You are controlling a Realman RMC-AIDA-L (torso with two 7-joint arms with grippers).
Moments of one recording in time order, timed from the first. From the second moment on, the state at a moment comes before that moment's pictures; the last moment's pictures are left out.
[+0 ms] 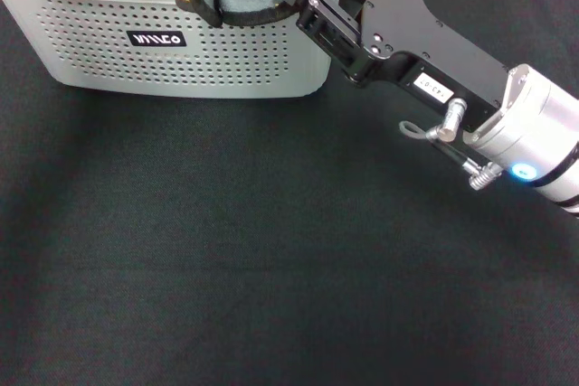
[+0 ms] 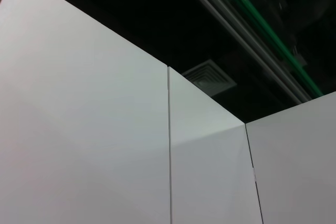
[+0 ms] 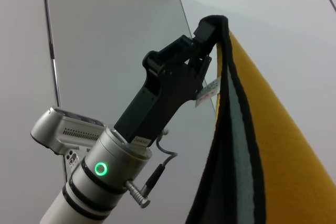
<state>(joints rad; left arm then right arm) -0.26 -2.10 1.33 1.51 0.74 0.96 -1.34 0.43 2.02 -2.13 -0.84 -0.12 -1.19 0.82</state>
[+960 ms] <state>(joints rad) -0.25 -2.10 1.33 1.49 0.72 0.96 -1.34 0.45 2.02 -2.14 -0.82 -0.14 -1.20 0.84</state>
